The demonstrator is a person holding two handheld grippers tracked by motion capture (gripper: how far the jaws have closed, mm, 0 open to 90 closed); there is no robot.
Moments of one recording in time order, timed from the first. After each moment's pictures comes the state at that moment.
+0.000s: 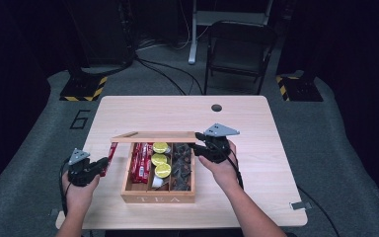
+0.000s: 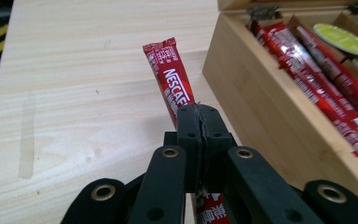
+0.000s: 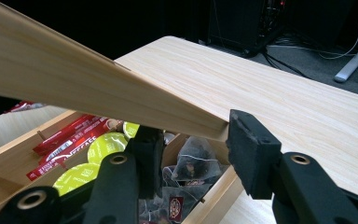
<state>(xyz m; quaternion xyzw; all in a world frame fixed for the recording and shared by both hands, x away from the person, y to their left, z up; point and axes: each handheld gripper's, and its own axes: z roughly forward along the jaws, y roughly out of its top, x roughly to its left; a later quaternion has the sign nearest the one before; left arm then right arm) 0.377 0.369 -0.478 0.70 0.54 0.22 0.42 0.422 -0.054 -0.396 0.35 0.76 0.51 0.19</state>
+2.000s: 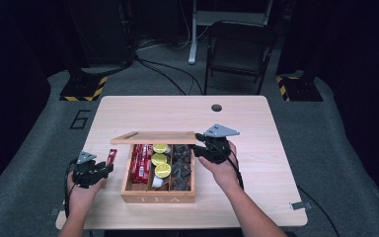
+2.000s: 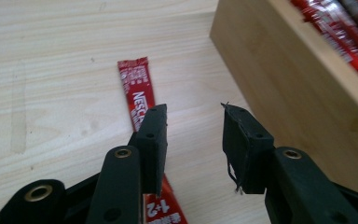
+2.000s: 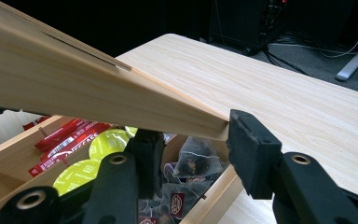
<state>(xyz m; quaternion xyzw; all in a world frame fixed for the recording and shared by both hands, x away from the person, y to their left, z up) 0.379 0.360 -0.486 0.72 0.54 0.21 0.37 0.421 -0.055 -0.397 0.35 0.77 0.51 0.19</state>
